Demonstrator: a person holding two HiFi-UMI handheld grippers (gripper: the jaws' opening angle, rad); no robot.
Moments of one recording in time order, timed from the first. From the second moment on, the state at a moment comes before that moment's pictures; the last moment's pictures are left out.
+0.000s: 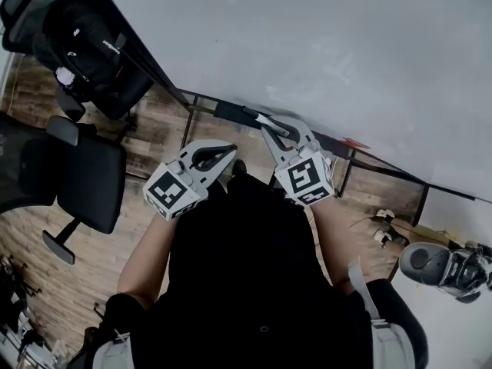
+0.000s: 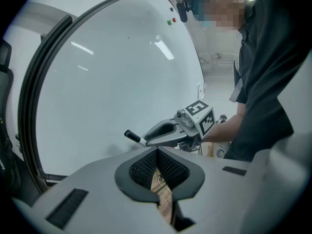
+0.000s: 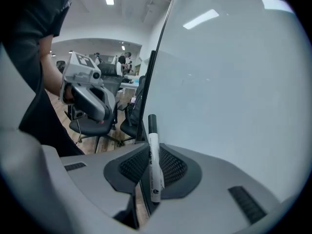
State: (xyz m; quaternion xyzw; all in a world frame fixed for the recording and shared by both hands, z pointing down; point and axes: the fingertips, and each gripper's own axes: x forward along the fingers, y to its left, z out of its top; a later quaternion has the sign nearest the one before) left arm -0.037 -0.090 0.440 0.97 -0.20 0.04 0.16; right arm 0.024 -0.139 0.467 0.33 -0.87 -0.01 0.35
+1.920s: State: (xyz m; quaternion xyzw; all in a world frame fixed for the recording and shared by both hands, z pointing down) left arm 0.080 -0.091 0.370 0.99 -0.07 0.05 0.09; right arm 0.244 -0.037 0.328 0.45 -0.89 0.09 -0.05
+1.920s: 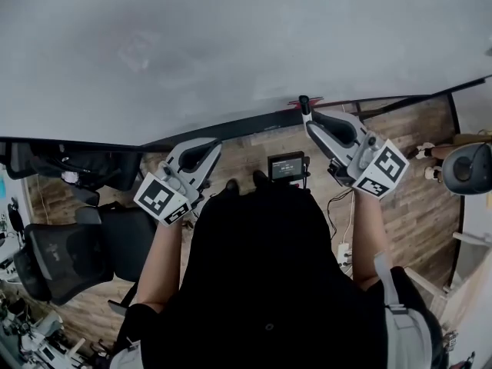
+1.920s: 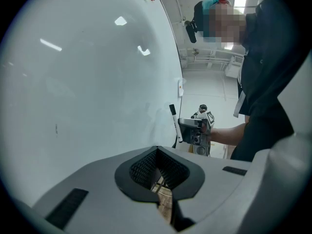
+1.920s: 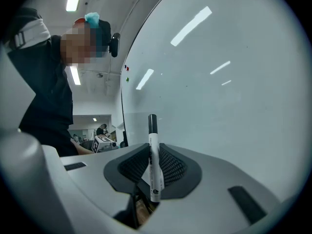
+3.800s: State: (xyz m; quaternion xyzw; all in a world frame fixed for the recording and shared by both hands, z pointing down) left arm 0.041 -0.082 0.371 0.99 -0.10 0.02 0.08; right arm 0.166 -0.066 0.322 0.36 -0.93 0.03 0.05
